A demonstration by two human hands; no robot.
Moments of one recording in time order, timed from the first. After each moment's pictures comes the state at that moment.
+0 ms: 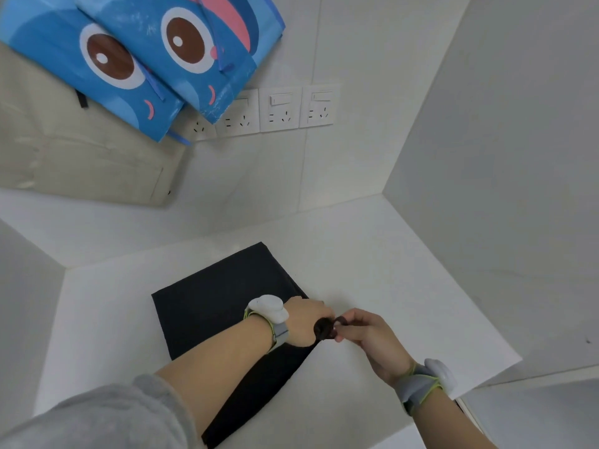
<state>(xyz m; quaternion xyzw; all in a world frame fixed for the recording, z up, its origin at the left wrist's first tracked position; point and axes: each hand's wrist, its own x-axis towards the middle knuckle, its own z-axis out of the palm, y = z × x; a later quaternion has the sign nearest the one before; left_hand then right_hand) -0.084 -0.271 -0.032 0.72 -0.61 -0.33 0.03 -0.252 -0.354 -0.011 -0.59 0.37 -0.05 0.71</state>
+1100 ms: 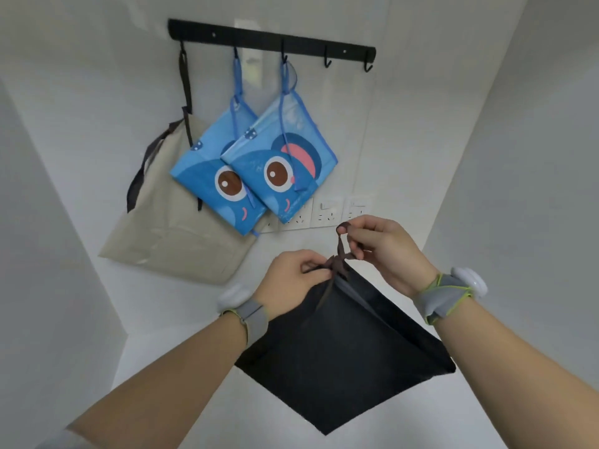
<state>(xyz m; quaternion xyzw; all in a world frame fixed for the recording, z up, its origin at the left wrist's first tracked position) 0.002 -0.210 0.178 0.74 -0.42 -0.12 0.52 -0.108 -0.354 0.241 -0.72 0.15 -0.21 0.64</state>
